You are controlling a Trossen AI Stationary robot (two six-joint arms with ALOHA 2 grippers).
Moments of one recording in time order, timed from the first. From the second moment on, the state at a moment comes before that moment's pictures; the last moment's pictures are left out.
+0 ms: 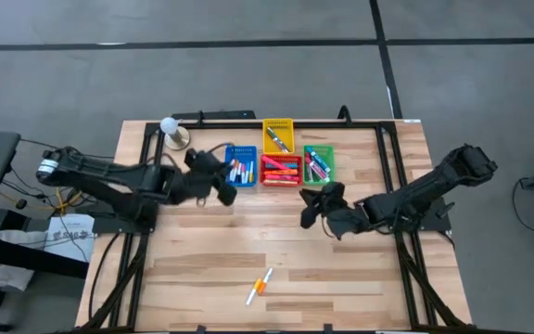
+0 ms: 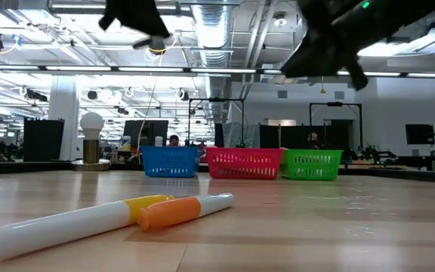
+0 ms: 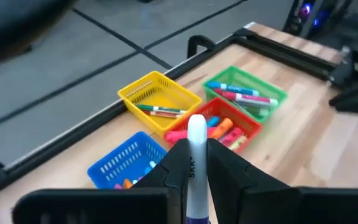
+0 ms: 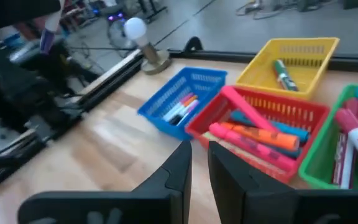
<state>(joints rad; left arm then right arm) -0.21 1.20 1.03 -0.51 -0.83 -0.50 0.37 1.37 0.69 0.08 0.94 0.85</state>
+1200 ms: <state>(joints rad) 0.26 1.51 0.69 0.25 -0.45 -0.58 -0.09 1.47 0.70 0.41 0.29 0.04</state>
